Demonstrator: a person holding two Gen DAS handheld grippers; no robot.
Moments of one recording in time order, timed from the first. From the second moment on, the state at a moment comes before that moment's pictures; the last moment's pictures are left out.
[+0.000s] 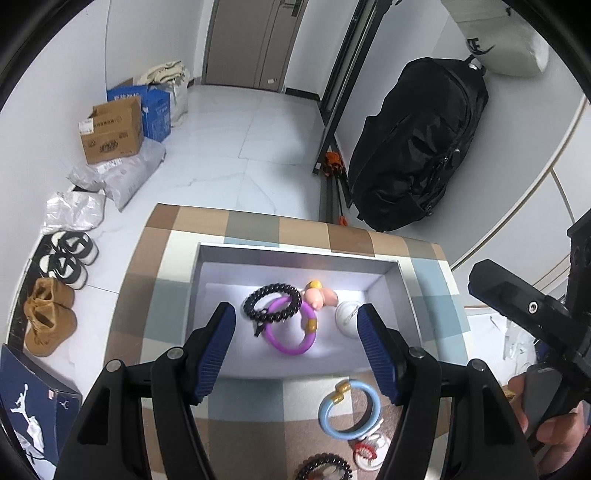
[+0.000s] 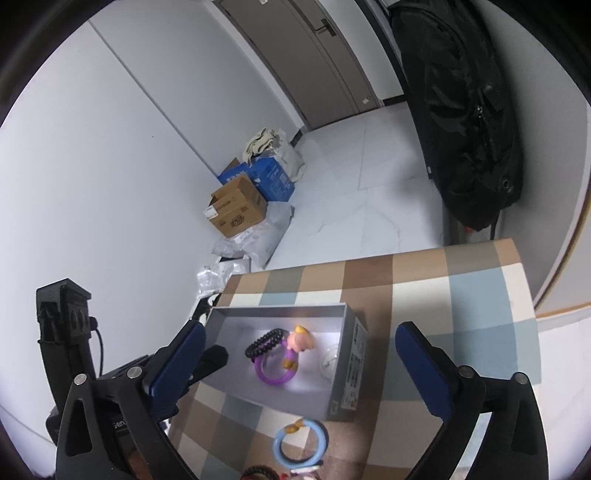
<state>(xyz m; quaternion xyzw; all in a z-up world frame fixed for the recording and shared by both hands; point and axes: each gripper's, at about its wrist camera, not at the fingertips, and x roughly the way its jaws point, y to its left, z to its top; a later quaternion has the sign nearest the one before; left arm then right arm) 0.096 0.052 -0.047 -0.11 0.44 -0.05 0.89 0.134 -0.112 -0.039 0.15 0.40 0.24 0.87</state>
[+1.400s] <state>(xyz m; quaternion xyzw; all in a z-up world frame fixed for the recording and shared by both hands) 0.015 0.019 -0.089 -0.07 0.50 -0.10 0.86 0.040 -0.125 -0.048 0.06 0.40 0.22 0.89</state>
